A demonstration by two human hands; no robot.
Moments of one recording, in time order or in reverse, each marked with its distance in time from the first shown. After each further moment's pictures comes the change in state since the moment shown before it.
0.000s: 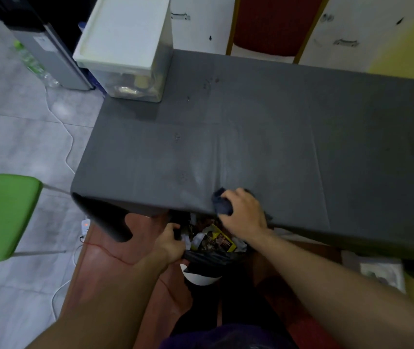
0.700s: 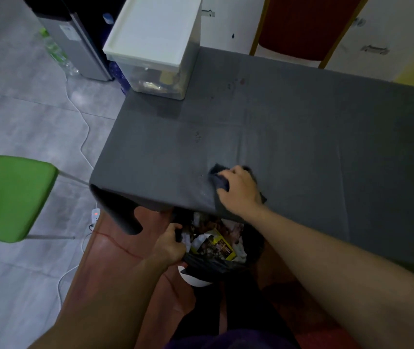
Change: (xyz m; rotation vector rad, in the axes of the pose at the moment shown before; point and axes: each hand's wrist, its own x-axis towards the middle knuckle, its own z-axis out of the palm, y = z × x) left_hand 0.009 -0.029 -0.028 0.029 0.018 0.020; right_hand 0.071 -0.045 0.003 0.041 -0.045 -0.035
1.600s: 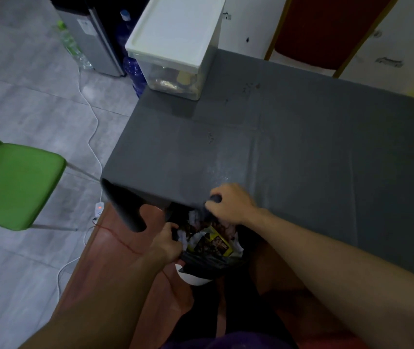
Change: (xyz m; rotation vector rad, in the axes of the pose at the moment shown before) left_hand 0.000 -0.011 -0.017 -0.063 0.028 -0.060; right_hand -0.009 -0.042 -0.004 0.057 -0.303 -0.097
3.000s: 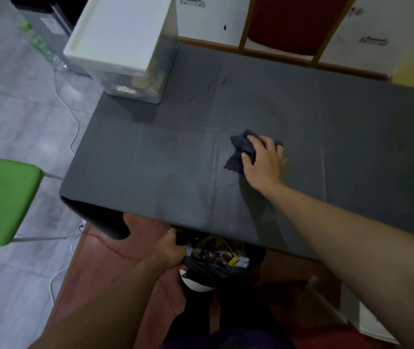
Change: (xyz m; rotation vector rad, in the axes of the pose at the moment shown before) left_hand 0.008 0.069 0.059 0.057 -0.103 -0.012; right_hand 0.034 0.129 -0.098 -0.131 0.570 0.269
